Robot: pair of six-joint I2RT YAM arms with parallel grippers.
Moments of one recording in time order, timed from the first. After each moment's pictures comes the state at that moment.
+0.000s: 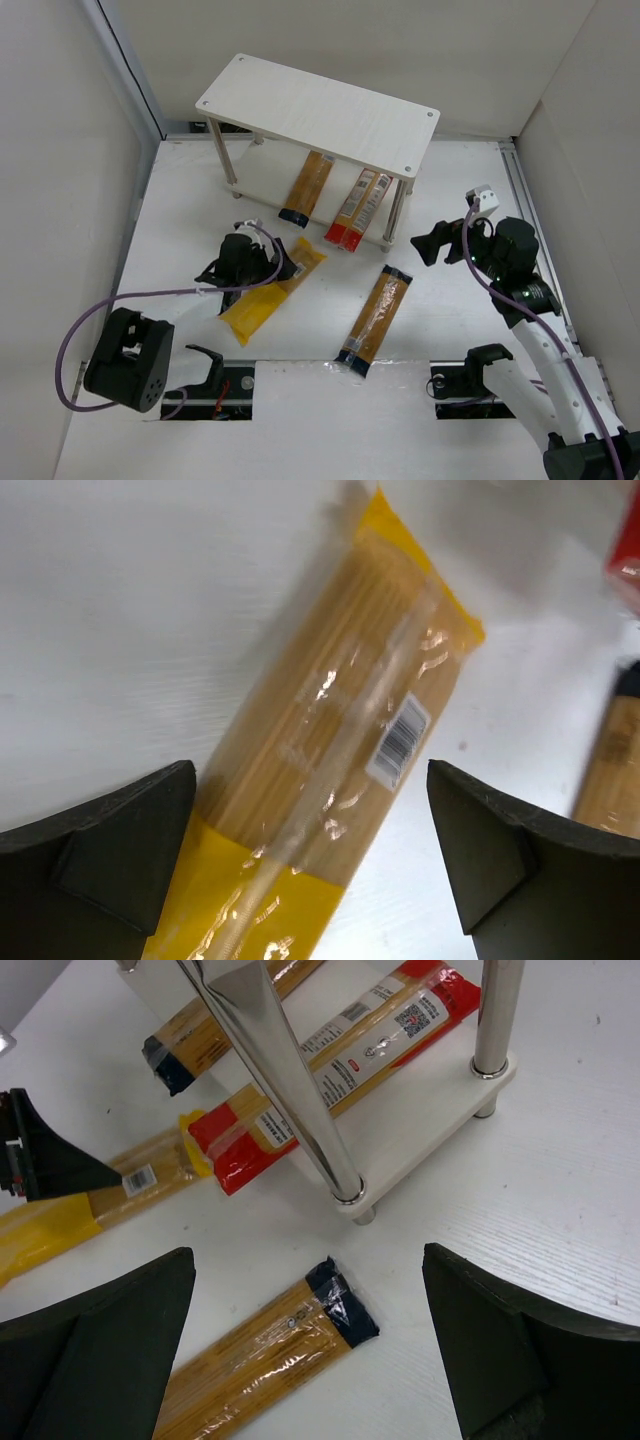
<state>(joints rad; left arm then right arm) -0.33 1.23 0.42 0.12 0.15 -0.52 0.19 0.71 0.69 -0.25 -0.36 0.15</state>
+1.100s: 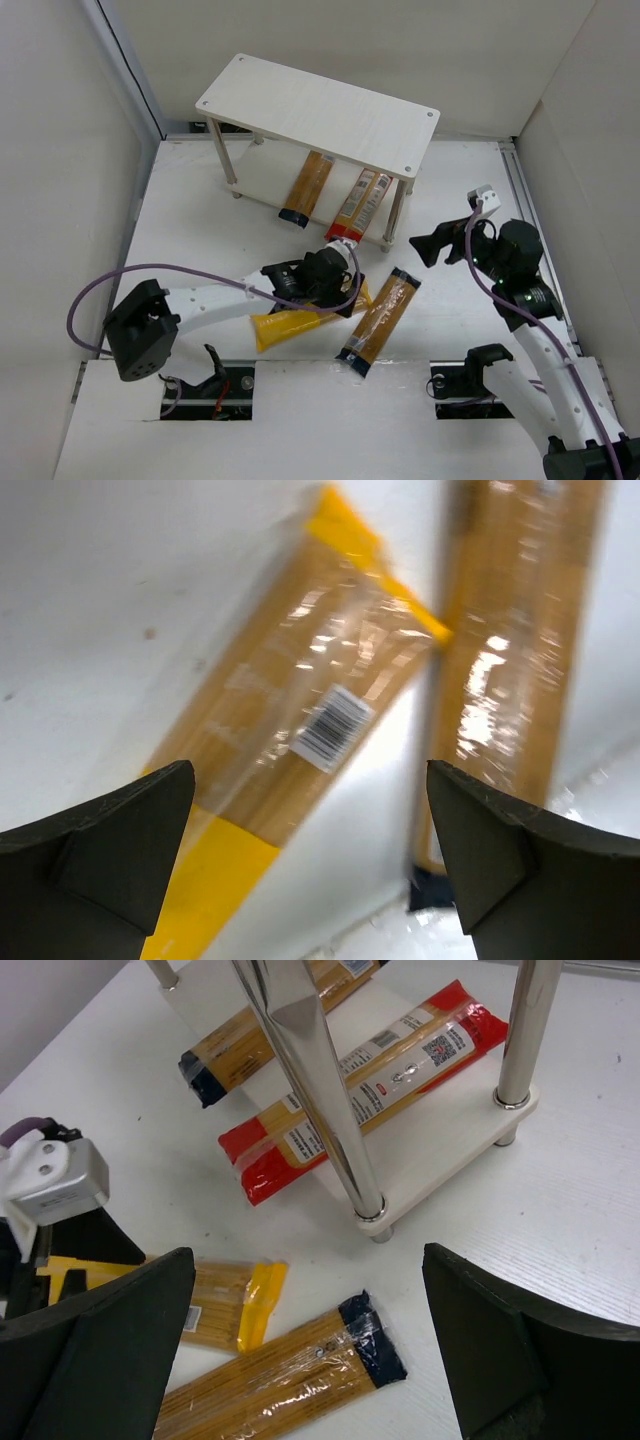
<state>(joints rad) -1.05 1.42 0.86 -0.38 -0.20 -0.54 0.19 0.68 0.69 -0.22 -0.42 0.15</state>
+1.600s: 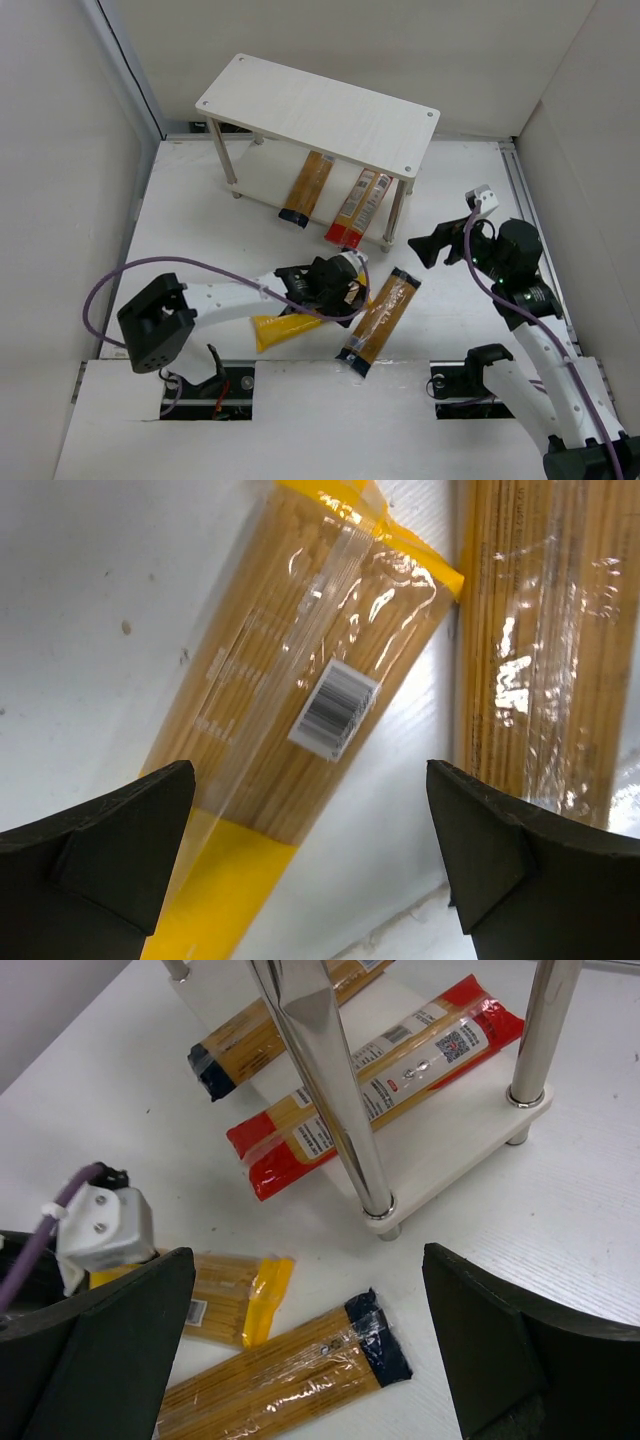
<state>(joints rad) -1.09 1.43 0.84 -0.37 -0.16 -0.39 0.19 0.68 0.69 -0.22 -0.44 0.15</state>
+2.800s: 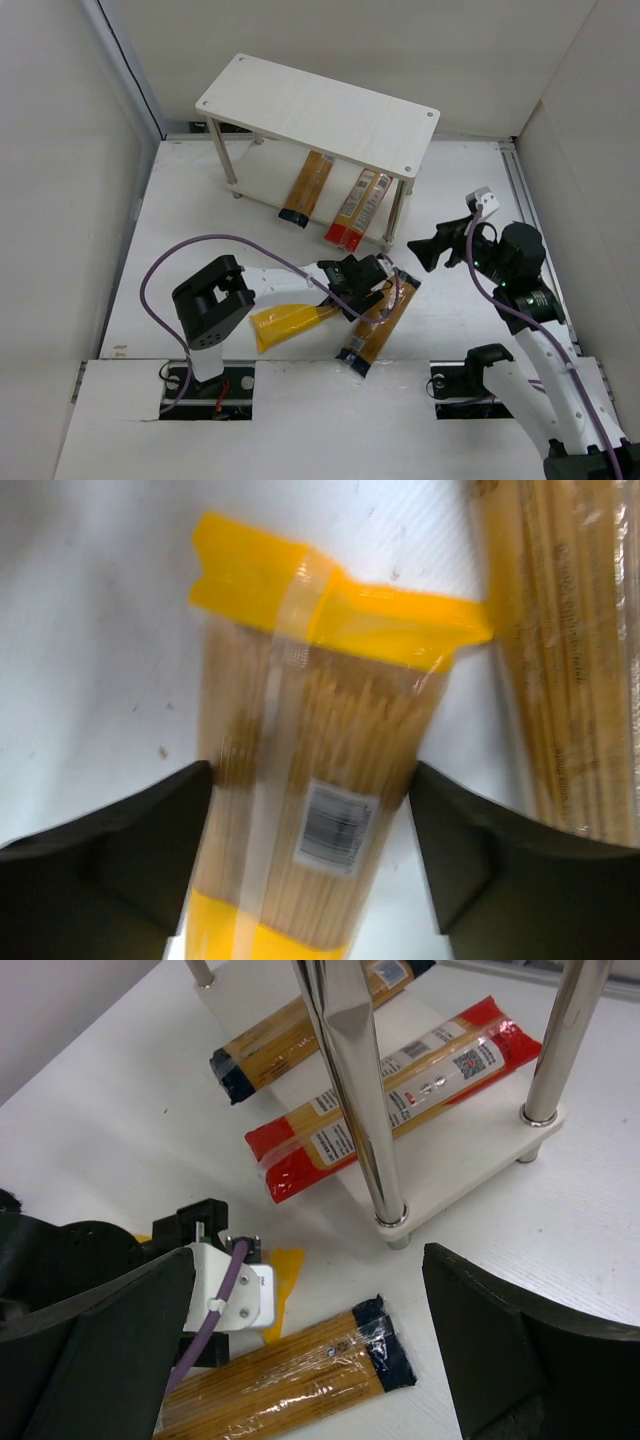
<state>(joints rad) -1.13 1.77 1.09 -0.46 -0.31 -0.09 0.20 0.67 0.69 -0.22 -0.48 0.13</state>
